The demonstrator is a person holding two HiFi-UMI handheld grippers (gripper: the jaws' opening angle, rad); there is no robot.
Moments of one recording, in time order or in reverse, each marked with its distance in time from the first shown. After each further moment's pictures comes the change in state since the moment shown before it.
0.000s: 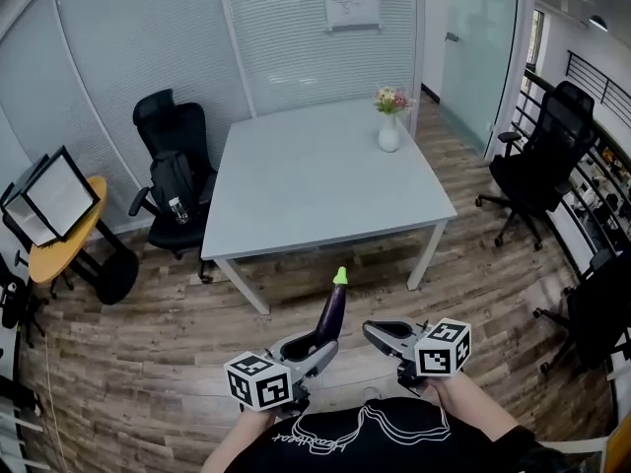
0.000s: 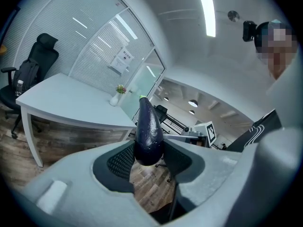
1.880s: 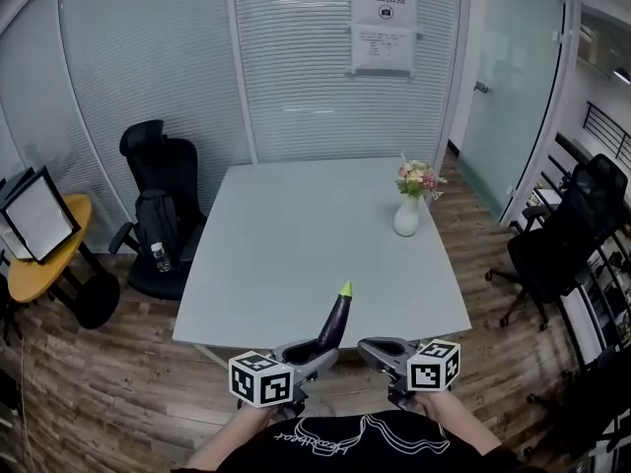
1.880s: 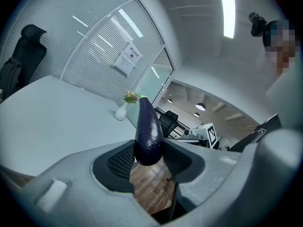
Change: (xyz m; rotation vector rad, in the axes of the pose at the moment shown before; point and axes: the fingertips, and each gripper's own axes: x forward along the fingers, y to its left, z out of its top) left arm 0.211 0.199 0.195 -0.004 -0.007 0.016; right arm 0.131 -0.264 0.173 0.024 0.031 0.022
